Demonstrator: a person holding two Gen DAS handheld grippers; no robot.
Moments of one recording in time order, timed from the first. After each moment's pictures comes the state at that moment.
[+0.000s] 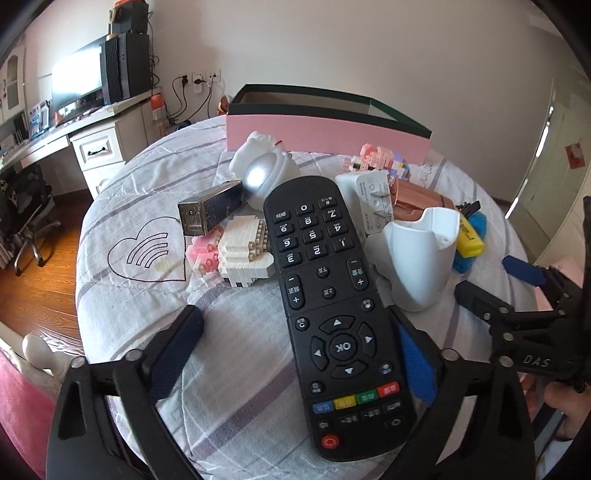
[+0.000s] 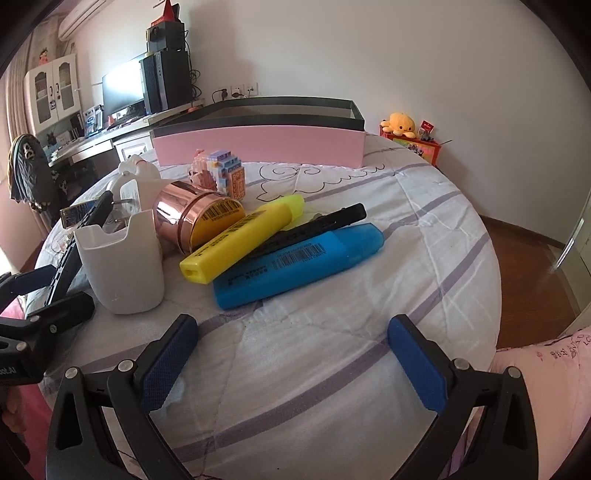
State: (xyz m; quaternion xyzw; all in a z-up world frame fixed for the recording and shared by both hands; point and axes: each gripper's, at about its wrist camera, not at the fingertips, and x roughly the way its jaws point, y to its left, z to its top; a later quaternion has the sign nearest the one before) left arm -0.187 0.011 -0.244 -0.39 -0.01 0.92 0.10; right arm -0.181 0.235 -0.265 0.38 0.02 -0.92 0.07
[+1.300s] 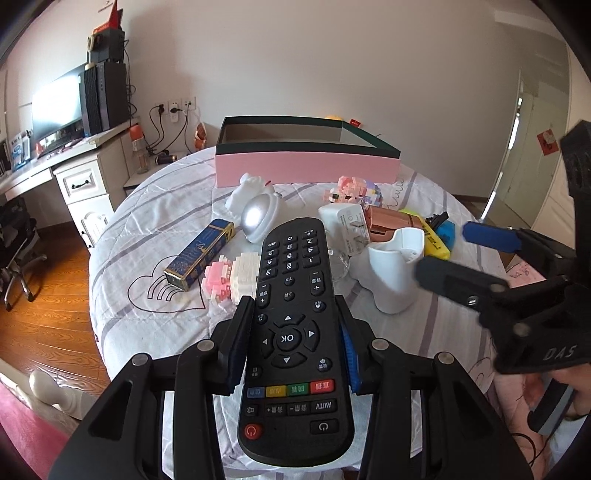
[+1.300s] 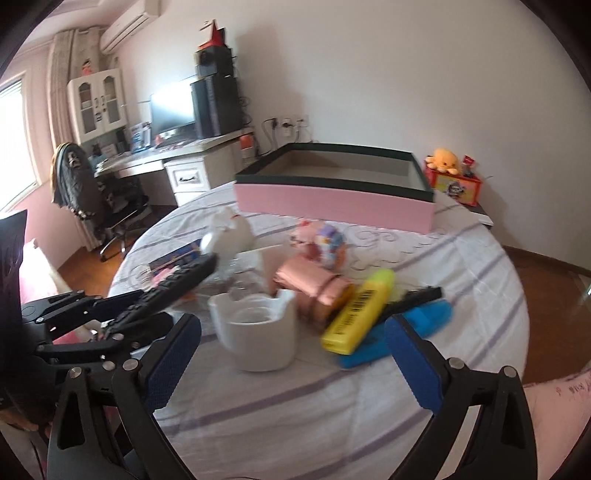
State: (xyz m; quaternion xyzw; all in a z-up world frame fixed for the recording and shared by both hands) left arm -0.171 -0.008 -0.220 -0.34 0.02 0.93 0.15; right arm -0.172 0.170 -0.216 0.33 0.02 -0.93 0.17
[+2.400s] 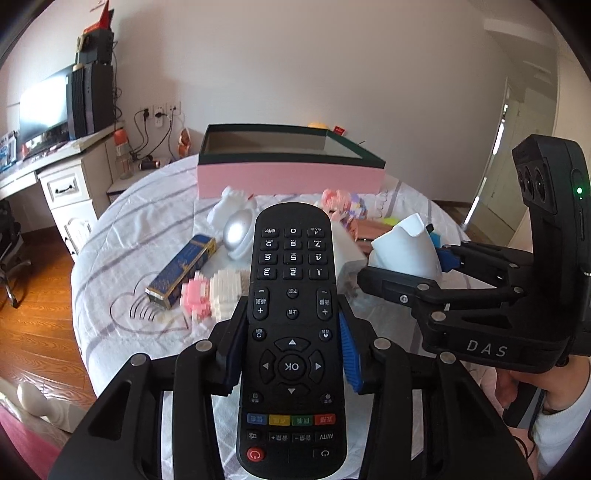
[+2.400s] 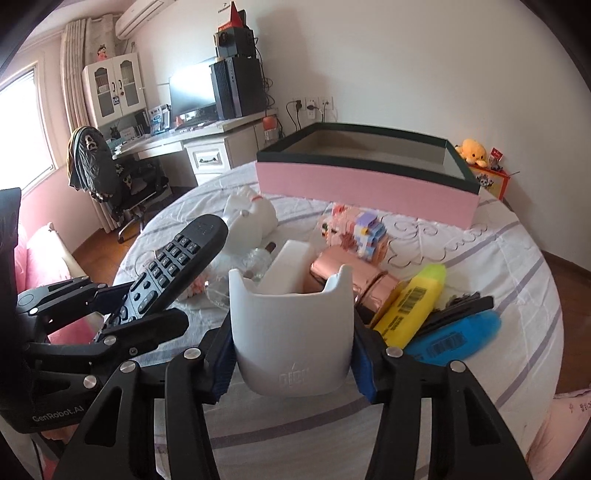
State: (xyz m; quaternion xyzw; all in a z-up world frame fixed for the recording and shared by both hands) left arm -0.179 0.000 -0.211 -0.33 0.00 0.93 0.19; right arm -0.190 0.167 -0.228 0.35 0.03 -0.92 0.20
